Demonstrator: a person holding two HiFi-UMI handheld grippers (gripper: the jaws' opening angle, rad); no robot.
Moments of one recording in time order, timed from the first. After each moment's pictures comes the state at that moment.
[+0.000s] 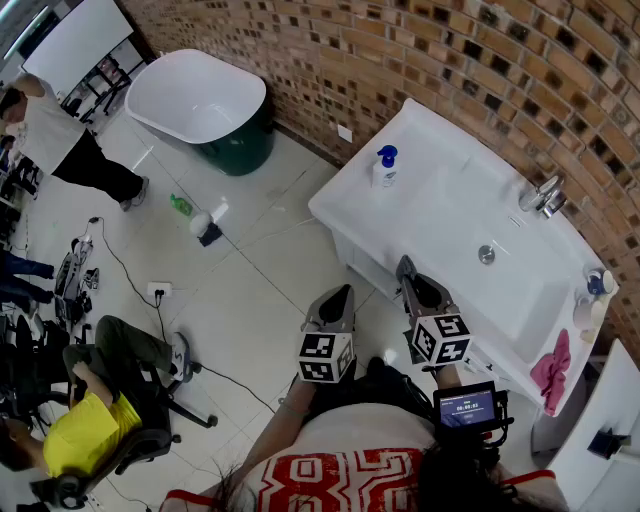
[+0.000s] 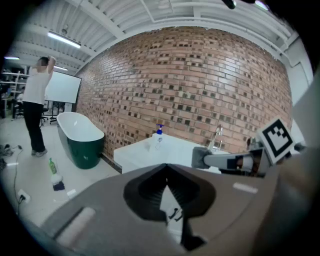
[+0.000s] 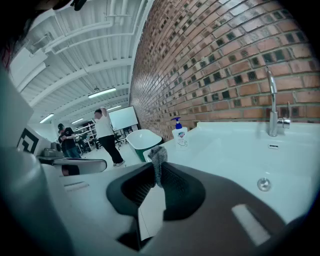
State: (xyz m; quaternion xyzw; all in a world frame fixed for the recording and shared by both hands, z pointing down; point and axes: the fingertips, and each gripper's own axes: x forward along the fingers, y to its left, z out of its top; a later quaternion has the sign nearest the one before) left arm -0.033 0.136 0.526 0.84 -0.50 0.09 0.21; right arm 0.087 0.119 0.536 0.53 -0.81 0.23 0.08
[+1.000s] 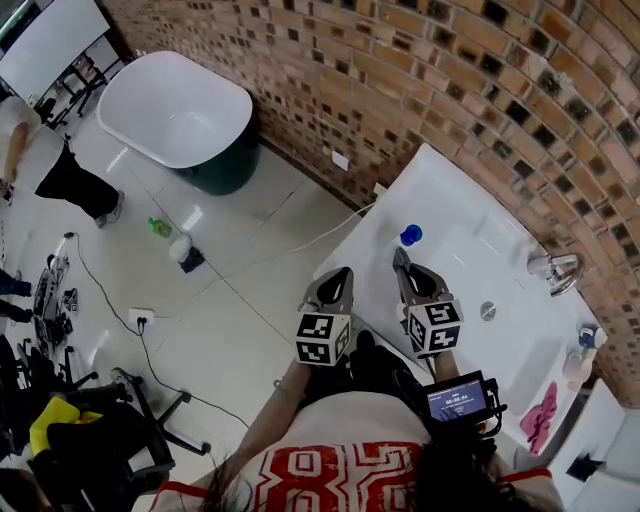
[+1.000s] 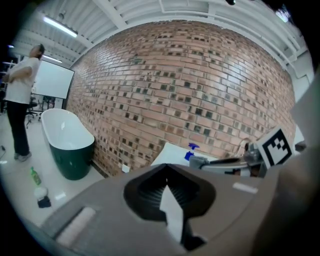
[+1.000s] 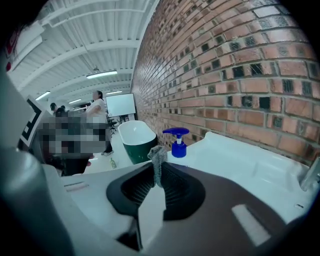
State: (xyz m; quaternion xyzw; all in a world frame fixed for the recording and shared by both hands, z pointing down) left arm -0.055 -0.080 0.515 0.85 -0.46 0.08 0.22; right arm 0.060 -0.082 0.546 0.53 -0.81 0.18 0.17
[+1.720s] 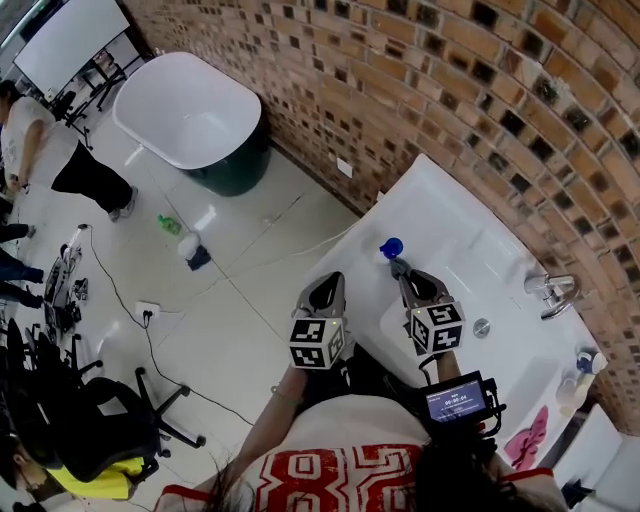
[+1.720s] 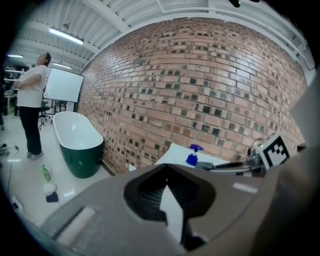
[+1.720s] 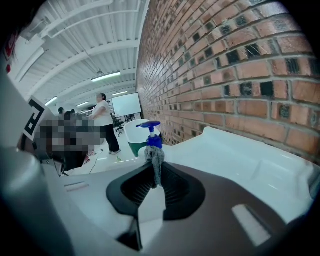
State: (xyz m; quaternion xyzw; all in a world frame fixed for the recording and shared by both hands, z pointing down) left arm -0.036 -0.092 0.517 0.82 -0.52 0.08 0.22; right arm 0.102 -0.100 0.564 0.49 -0.83 0.21 0.17
